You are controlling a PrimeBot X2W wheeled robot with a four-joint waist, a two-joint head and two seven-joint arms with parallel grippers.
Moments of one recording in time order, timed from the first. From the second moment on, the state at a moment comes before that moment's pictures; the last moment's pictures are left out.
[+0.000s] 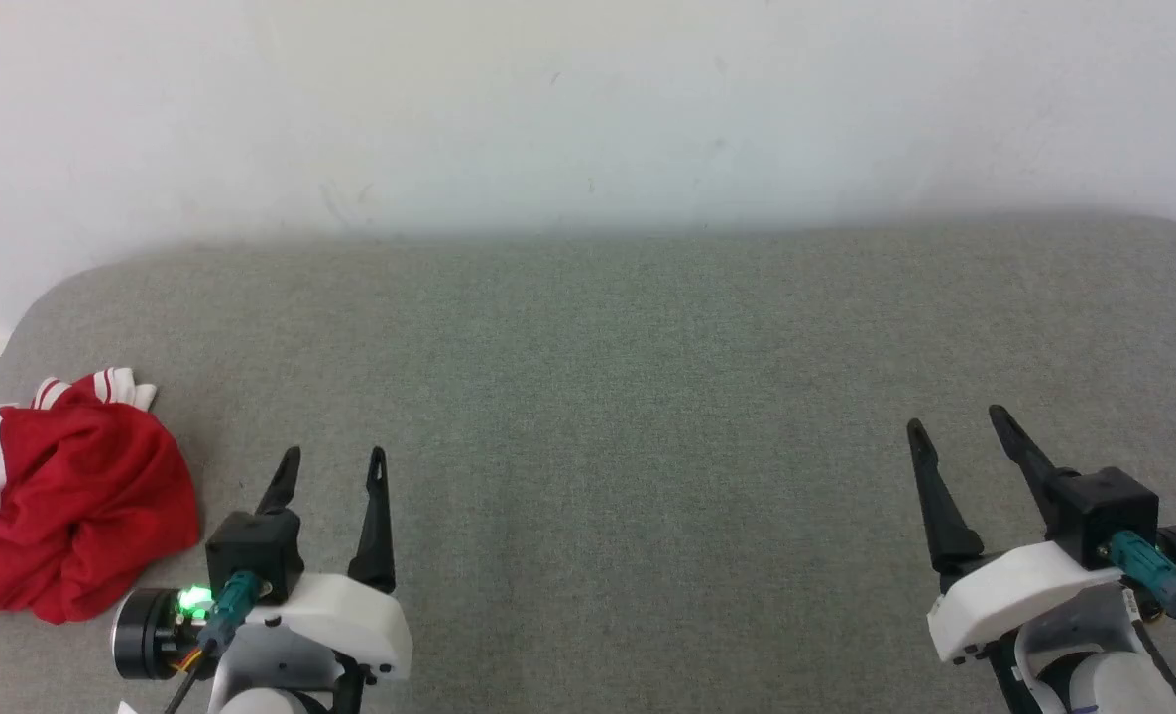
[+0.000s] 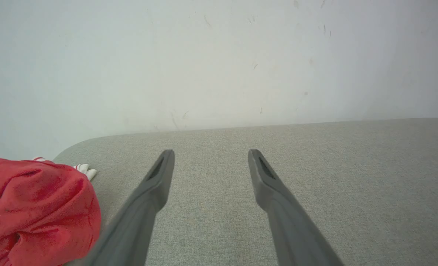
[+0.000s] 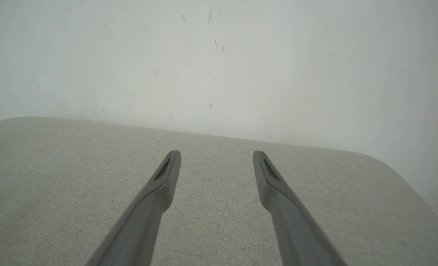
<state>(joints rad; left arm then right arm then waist) -0.01 0.05 -0.01 0.01 -0.01 0.01 -0.01 -0.02 -0.06 -0.01 0.01 0.03 0.13 -0.01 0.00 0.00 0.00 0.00</state>
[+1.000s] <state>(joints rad) -0.01 0.05 0.00 0.00 -0.04 0.06 -0.08 -0.02 -0.06 -0.02 -0.03 0.09 0.13 -0.07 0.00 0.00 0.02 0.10</state>
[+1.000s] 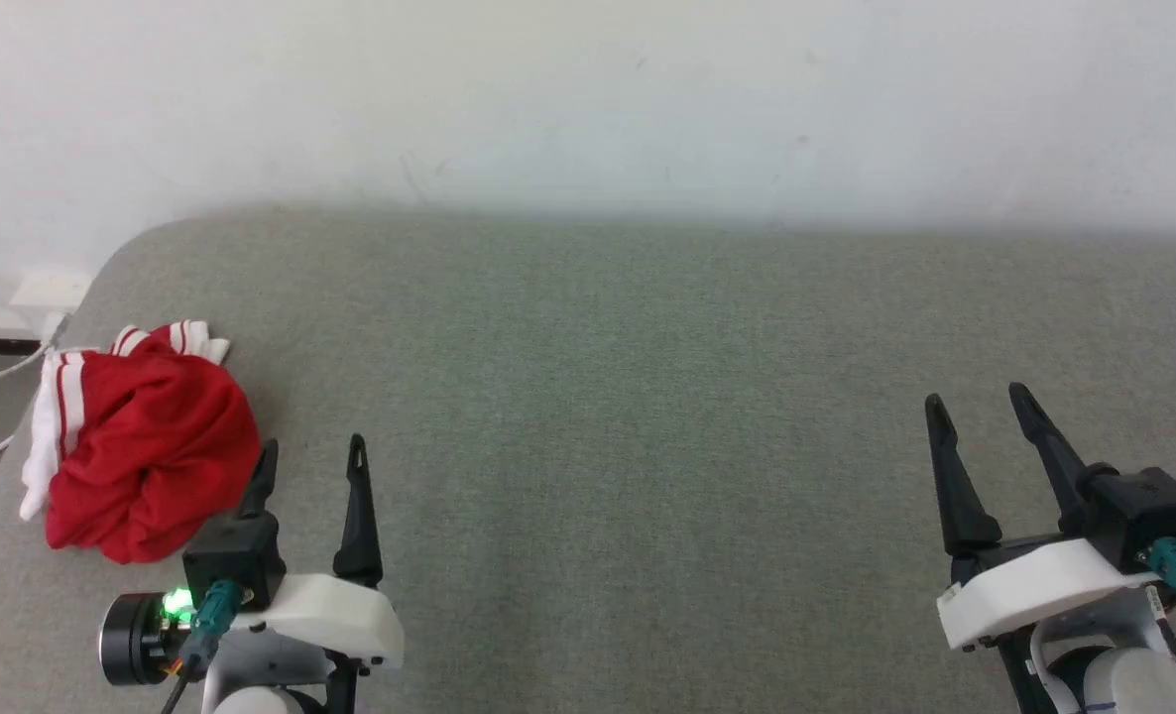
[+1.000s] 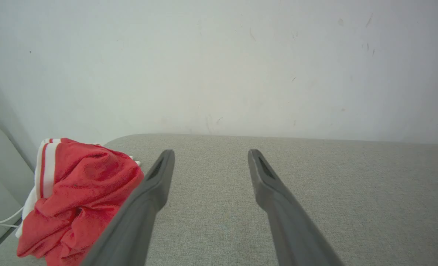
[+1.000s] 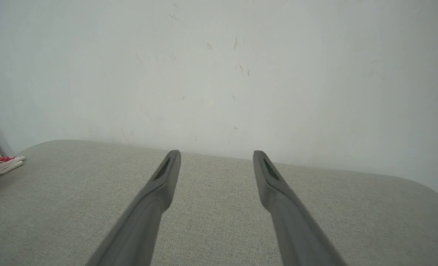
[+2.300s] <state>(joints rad) -0.01 0.05 0.03 -0.01 -0.08 0.13 -0.16 0.00 -0.05 -0.02 -0.05 0.13 0.13 -0.16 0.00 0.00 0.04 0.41</state>
